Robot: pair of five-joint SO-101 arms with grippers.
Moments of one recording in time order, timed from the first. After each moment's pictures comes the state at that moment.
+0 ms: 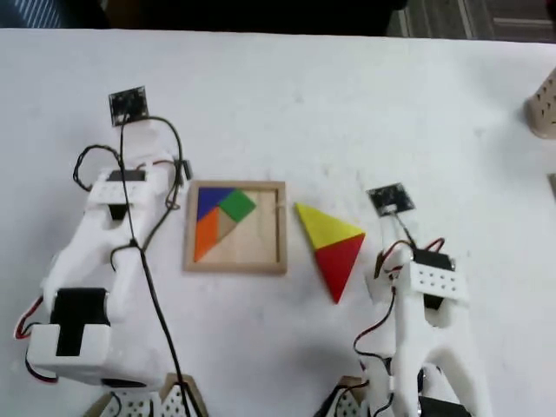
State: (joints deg) left arm -6.8 2.9 33.6 30.9 13.9; right arm 6.4 -31.4 66.3 52.2 27.7
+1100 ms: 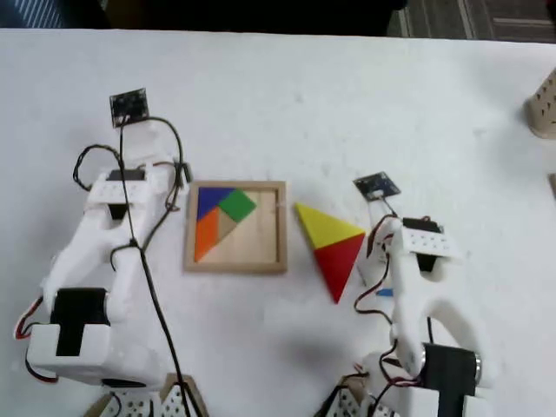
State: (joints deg) left arm -6.8 2.9 33.2 33.2 13.9; right arm 5.2 -13.0 52.9 54.6 29.6
